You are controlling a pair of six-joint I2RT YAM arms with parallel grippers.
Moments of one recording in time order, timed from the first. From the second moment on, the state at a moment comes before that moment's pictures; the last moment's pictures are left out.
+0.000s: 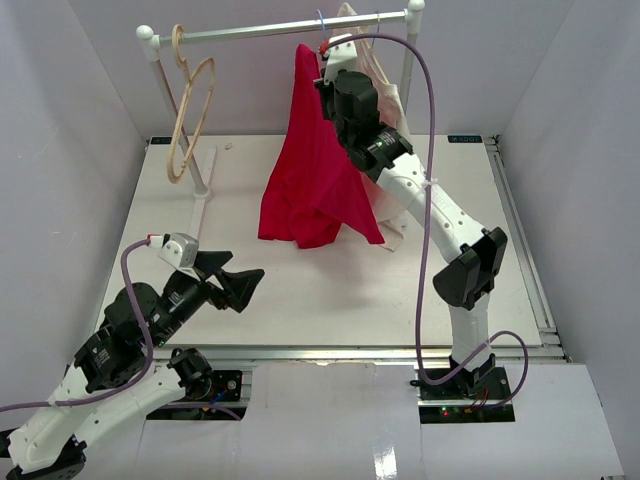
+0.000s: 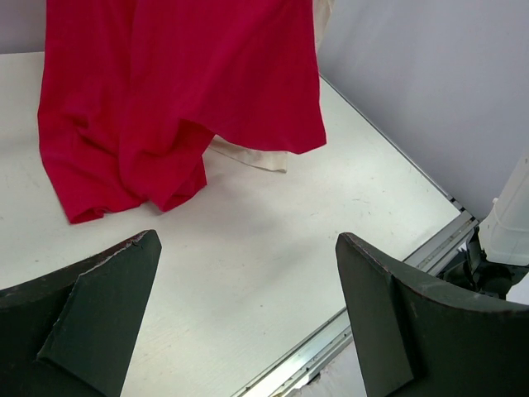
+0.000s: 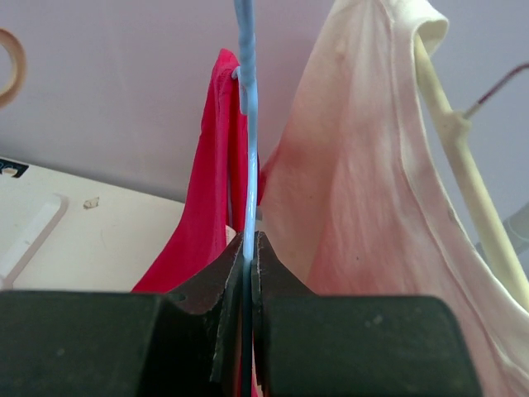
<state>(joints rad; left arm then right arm) -0.88 0.35 0.82 -0.48 -0.22 -0.30 0.71 1.99 2.22 -0.24 0.47 -0.11</state>
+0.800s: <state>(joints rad) -0.88 0.37 0.76 -0.45 -0.18 -0.30 0.71 1.96 2.07 -0.10 0.48 -0.19</state>
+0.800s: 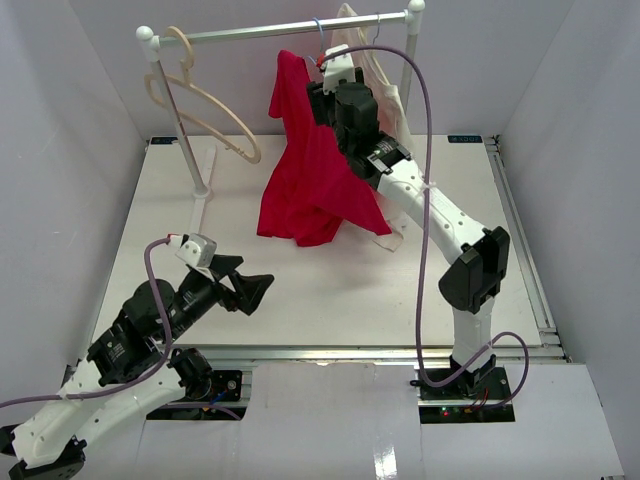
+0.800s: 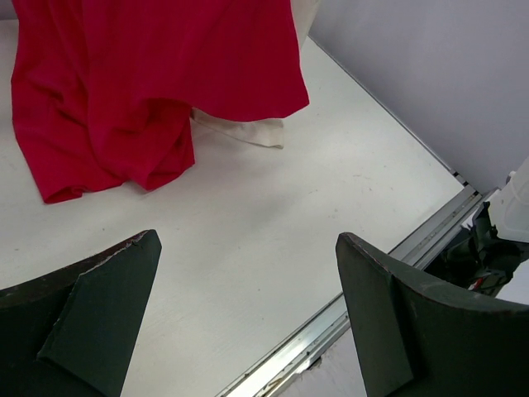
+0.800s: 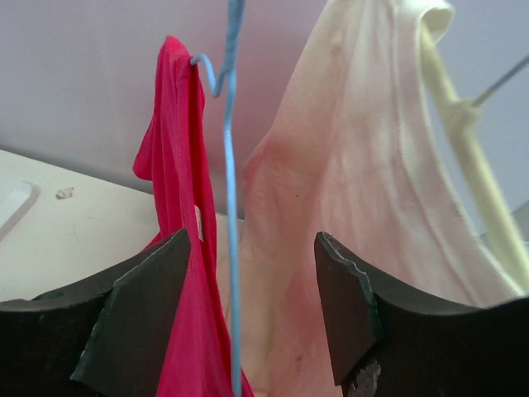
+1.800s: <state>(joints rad) -0.88 0.79 0.55 0.13 -0.13 -0.35 0.76 0.74 0.86 -0.32 0.28 0.22</state>
